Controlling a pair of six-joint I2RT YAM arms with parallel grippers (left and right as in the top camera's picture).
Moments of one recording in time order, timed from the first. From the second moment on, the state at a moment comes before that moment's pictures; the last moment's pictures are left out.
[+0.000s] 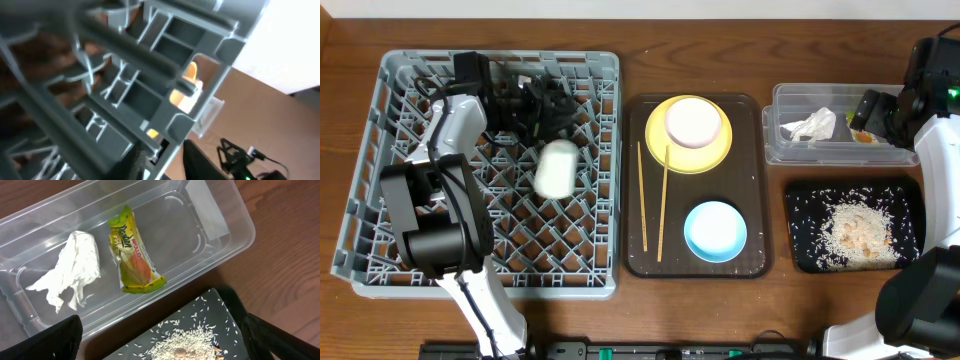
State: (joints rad) left arm 0.17 2.09 1.51 -0.69 0.98 -0.72; right arm -0.24 1.71 1.52 -0.93 0.22 0.22
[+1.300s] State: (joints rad) left arm -0.39 1.75 1.57 -0.91 -0.07 -0.35; right arm -0.24 1.71 1.52 -0.93 0.22 0.22
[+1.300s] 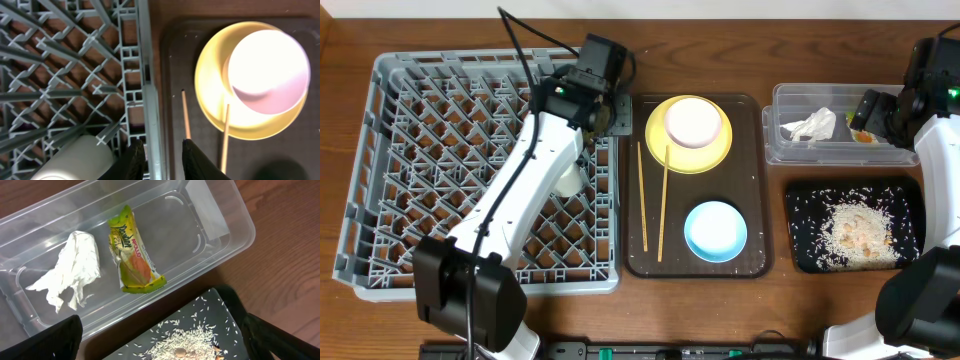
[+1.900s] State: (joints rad) left arm -0.47 1.76 1.57 -0.92 -0.09 -0.31; right arm -0.24 1.71 1.52 -0.93 0.22 0.22
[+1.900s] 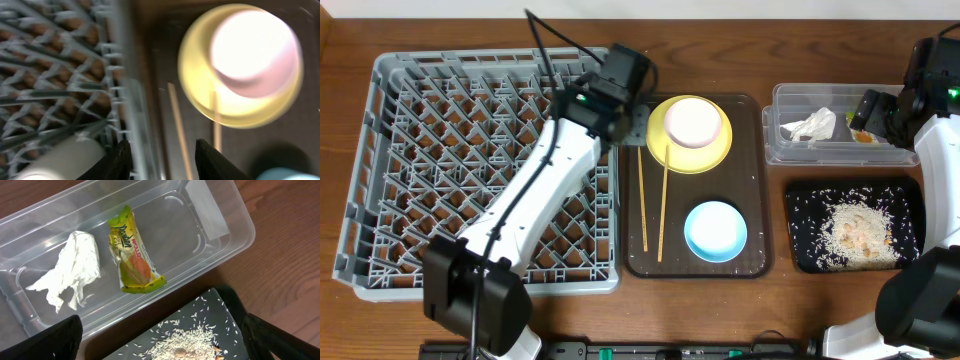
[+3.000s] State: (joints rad) left arm -0.64 1.93 1.46 -0.87 0.06 -0.27; right arm -0.24 1.71 1.52 -0.93 0.22 0.22
